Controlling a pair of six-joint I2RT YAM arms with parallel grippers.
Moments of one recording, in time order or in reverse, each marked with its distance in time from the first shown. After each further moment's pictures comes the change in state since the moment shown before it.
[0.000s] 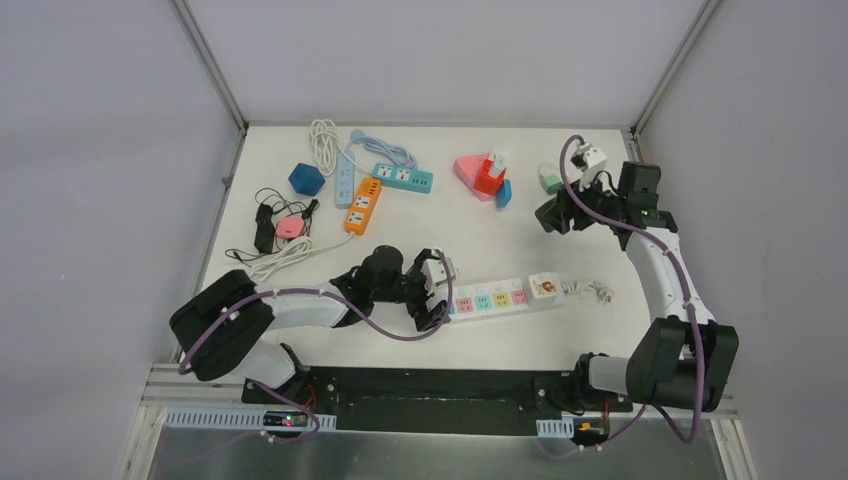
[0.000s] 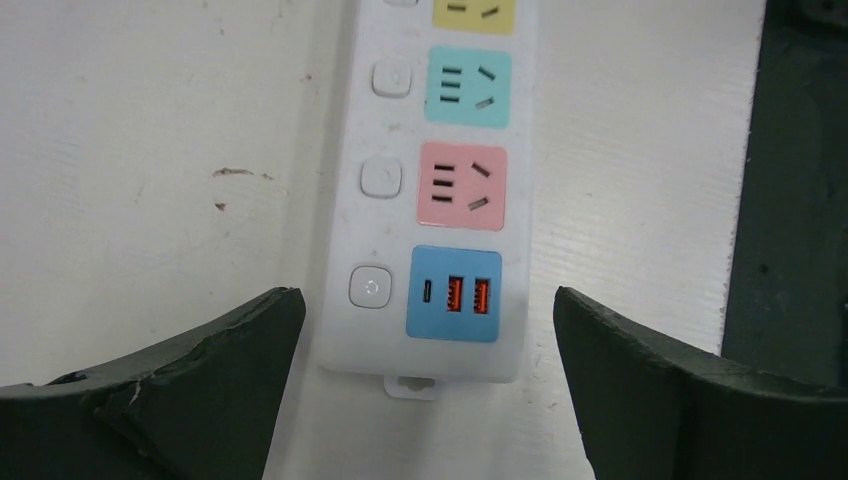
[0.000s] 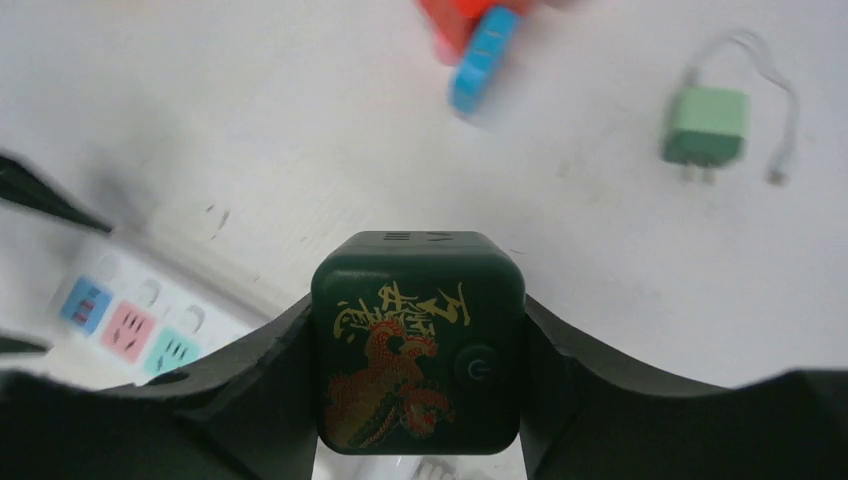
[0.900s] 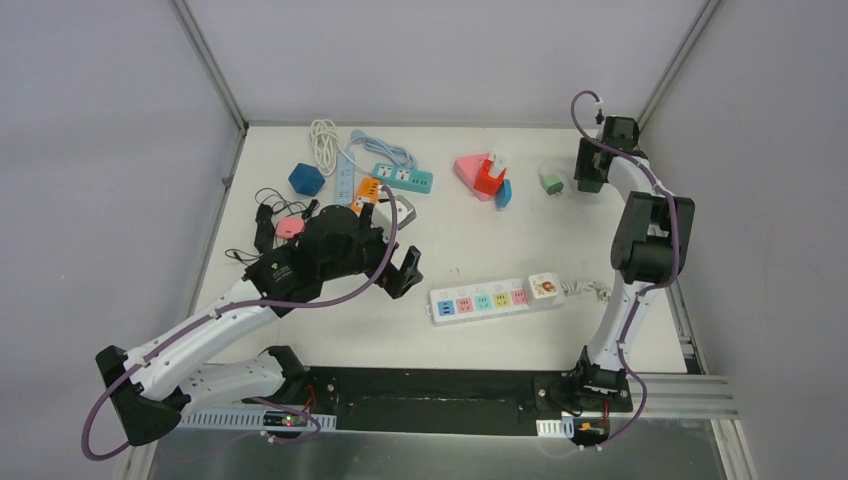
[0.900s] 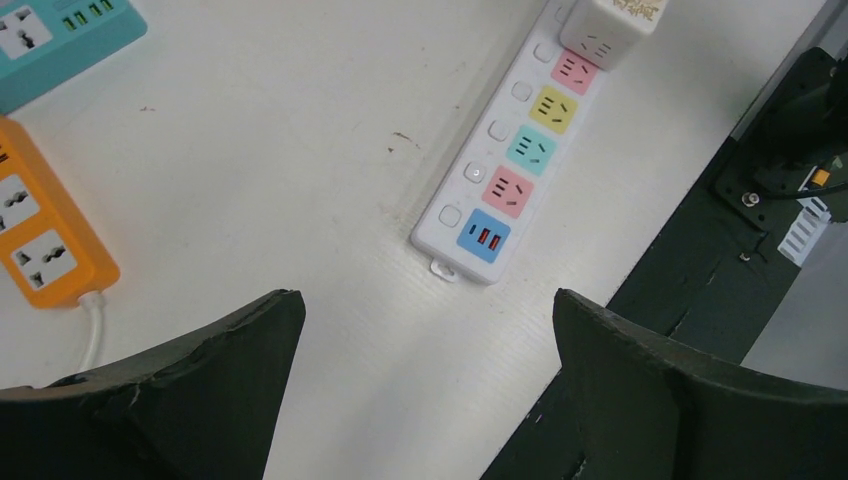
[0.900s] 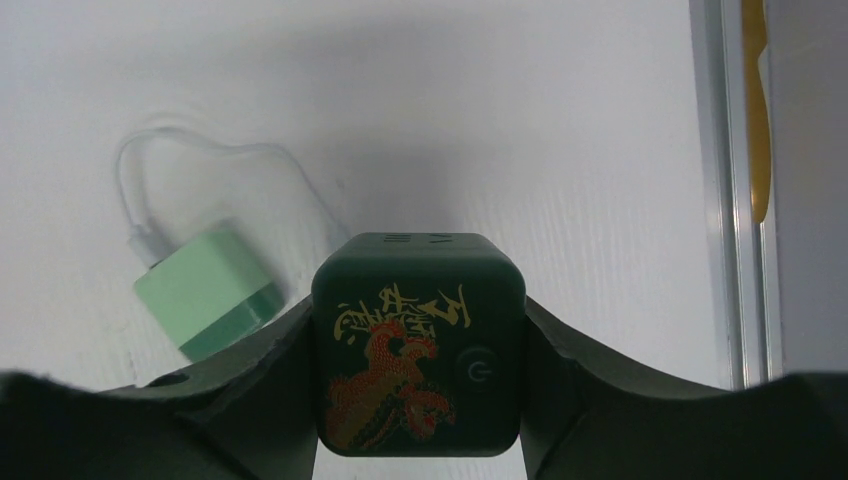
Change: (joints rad) left arm 0.021 -0.514 0.498 -1.013 -0.324 -0.211; right arm -0.049 0.769 0.566 0.182 0.817 0.414
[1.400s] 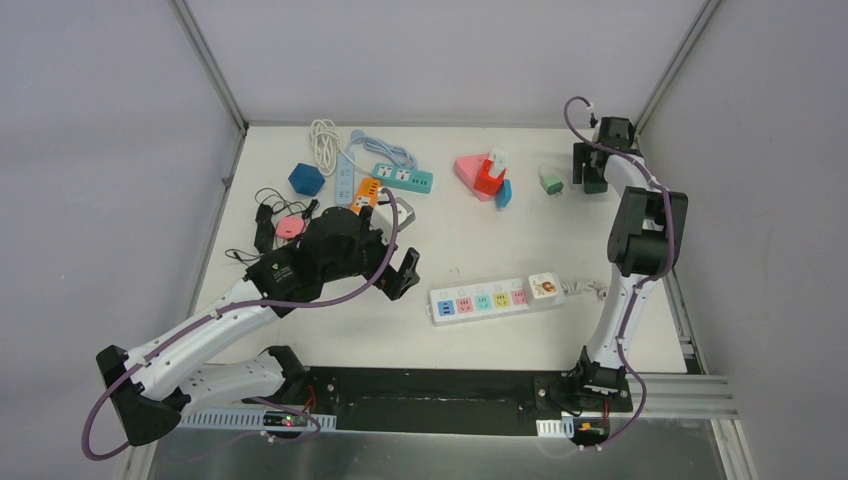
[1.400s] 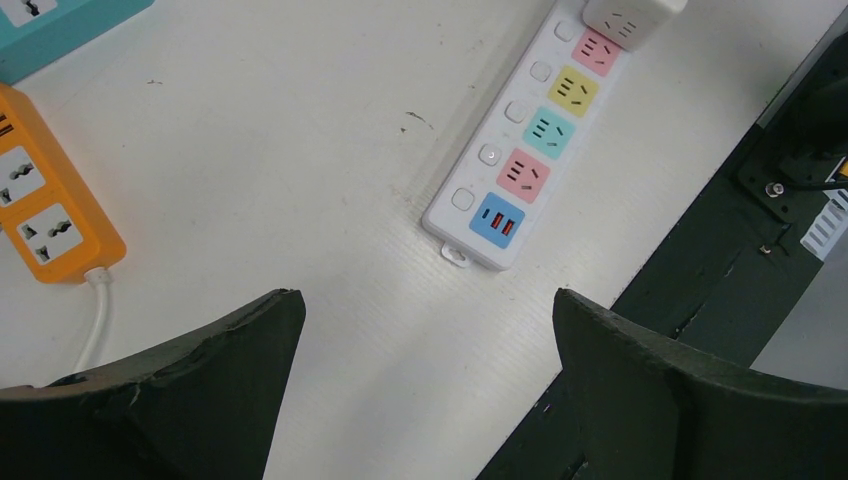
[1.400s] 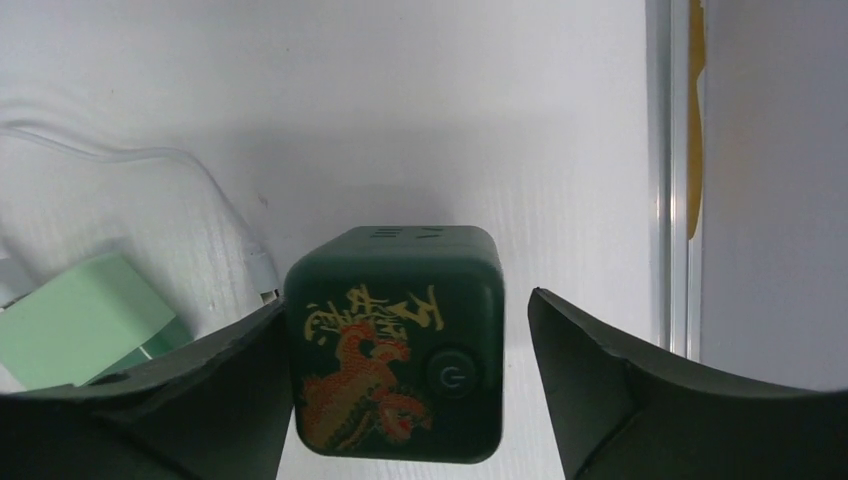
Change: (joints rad) left arm 0.000 -0.016 -0.012 -0.043 -0.043 0.003; right arm 0.005 0.118 0.105 -0.031 0.116 -0.133
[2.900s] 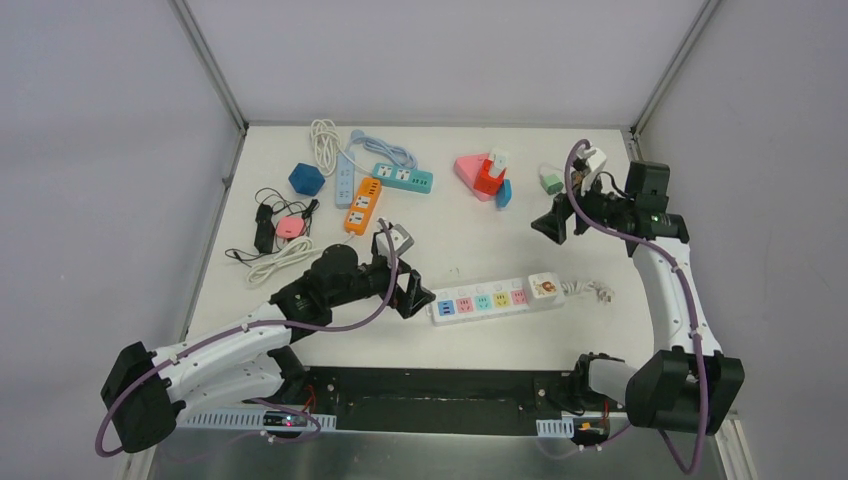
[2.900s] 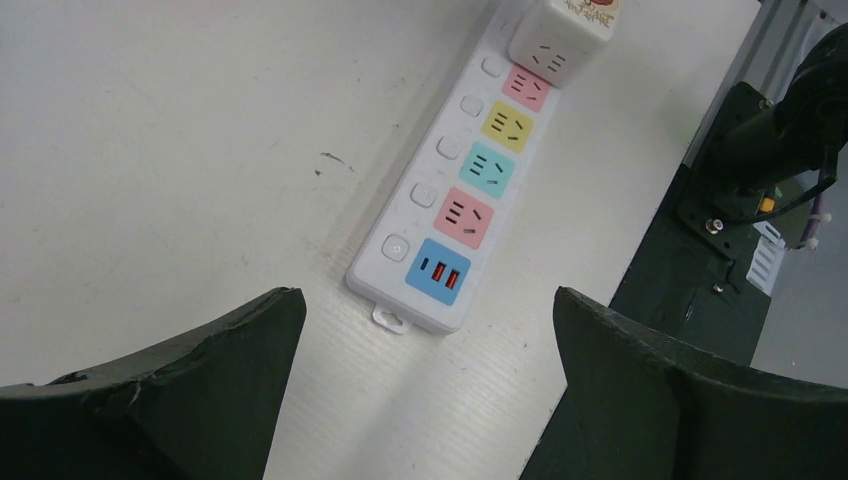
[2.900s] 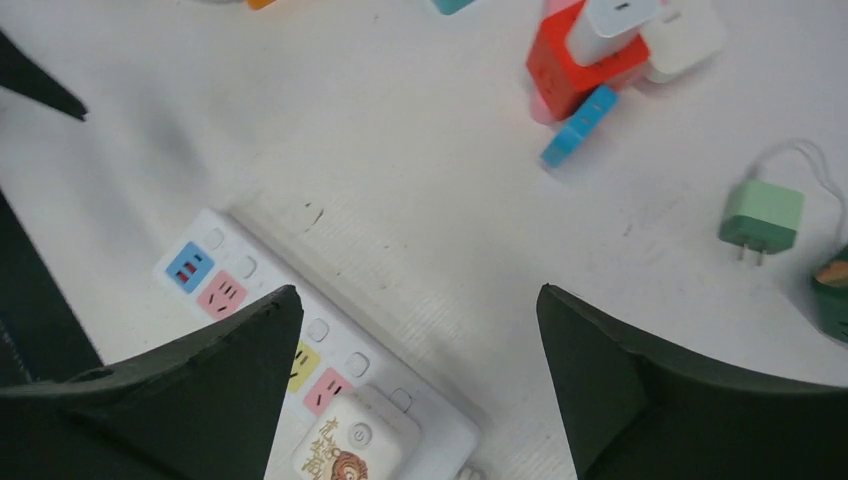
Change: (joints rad) left arm 0.000 -0.058 -0.437 0.584 0.136 -0.126; right arm 0.033 -0.975 -0.622 -0.200 -0.988 -0.254
